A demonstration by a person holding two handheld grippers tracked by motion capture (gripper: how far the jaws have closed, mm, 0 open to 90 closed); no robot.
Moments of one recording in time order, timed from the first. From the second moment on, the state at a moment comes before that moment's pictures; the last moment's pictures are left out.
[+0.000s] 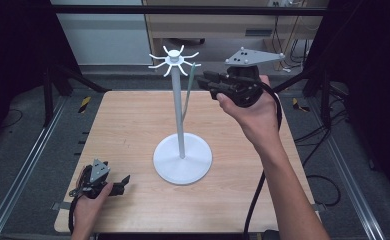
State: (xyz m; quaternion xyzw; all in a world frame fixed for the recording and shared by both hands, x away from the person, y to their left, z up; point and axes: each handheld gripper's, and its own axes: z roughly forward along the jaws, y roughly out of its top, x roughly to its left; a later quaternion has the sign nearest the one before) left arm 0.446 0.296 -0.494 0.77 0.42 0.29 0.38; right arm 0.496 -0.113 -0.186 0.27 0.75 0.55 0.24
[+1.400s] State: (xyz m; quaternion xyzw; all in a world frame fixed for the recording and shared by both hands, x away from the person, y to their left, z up) left arm 0.447 0.297 -0.495 0.77 0.42 0.28 0.38; right arm 0.503 -0.180 -0.272 0.41 0.74 0.47 0.26
